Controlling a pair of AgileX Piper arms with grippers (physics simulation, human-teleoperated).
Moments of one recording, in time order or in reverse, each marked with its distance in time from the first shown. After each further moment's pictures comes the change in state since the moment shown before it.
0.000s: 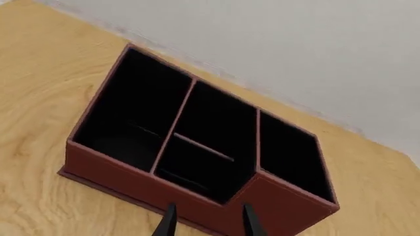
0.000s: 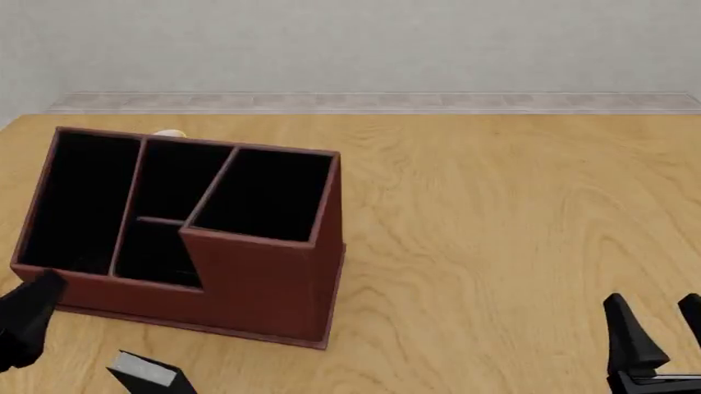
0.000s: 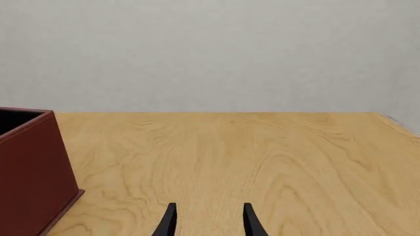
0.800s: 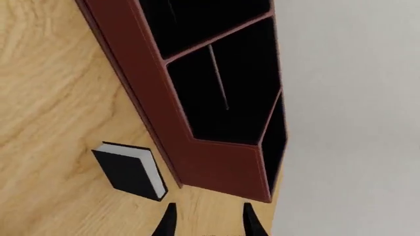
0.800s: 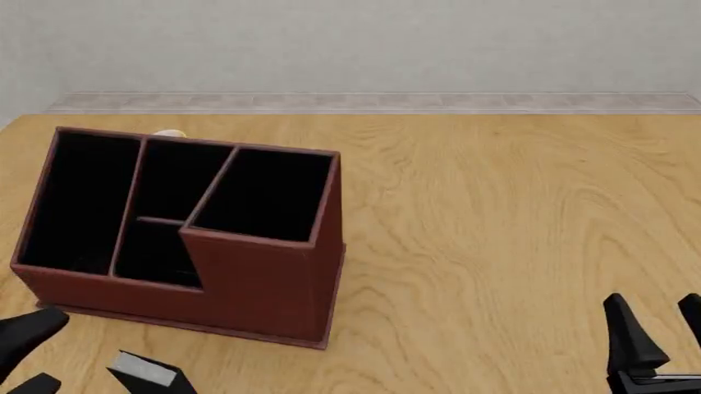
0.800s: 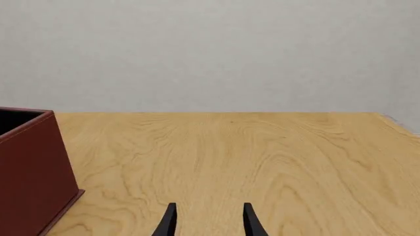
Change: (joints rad) left arm -0.195 -0.007 -0.093 0.381 -0.910; right arm 0.000 0.000 0.000 0.000 0.000
